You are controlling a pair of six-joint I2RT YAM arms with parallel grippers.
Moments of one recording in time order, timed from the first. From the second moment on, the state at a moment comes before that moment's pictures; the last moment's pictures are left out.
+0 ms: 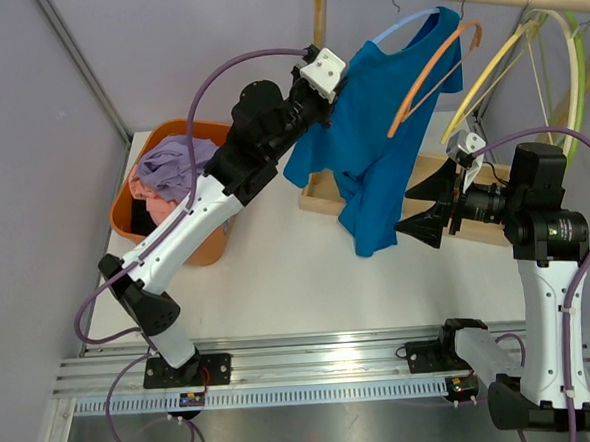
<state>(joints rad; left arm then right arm) -0.82 1.72 1.98 -0.06 -0.01 0.30 -0.09 0.94 1.40 -1.01 -1.19 -0.38</state>
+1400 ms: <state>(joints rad) -0.81 0.66 0.86 -0.37 0.43 0.16 0.13 1.10 1.44 -1.33 -1.22 -1.09</state>
